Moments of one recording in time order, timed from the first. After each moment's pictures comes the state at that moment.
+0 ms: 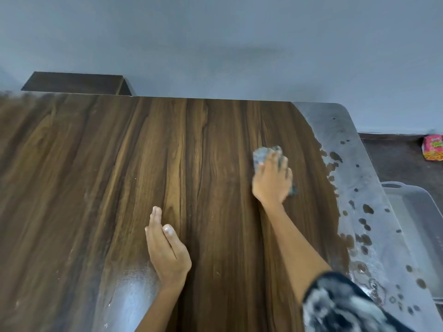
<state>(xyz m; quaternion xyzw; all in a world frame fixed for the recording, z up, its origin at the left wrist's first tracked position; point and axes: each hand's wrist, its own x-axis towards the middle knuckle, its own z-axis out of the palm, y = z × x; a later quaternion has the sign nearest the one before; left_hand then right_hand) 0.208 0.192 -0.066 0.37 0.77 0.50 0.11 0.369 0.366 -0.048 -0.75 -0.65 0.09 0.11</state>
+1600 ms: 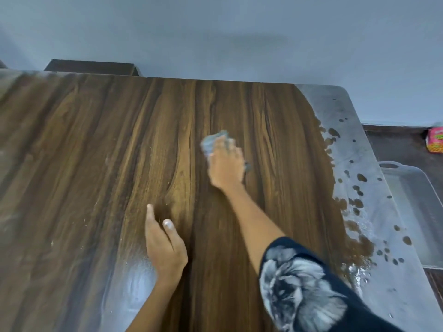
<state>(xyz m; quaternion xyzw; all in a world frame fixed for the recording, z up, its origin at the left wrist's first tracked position) 0.203 0.103 -0.065 0.36 0.80 0.46 0.11 0.281 0.296 -0.053 -0.61 -0.78 0.11 0.10</state>
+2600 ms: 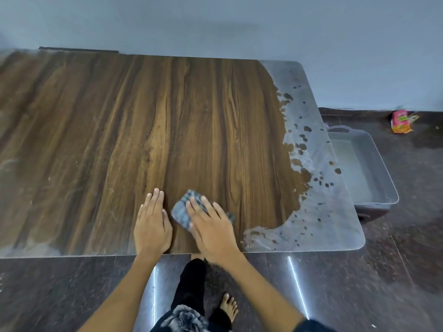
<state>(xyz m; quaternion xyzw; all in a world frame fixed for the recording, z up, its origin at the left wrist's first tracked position) 0.240 -0.021 -0.085 0.57 0.78 0.22 0.10 0.406 0.000 -0.054 -0.45 -0.88 0.14 0.05</state>
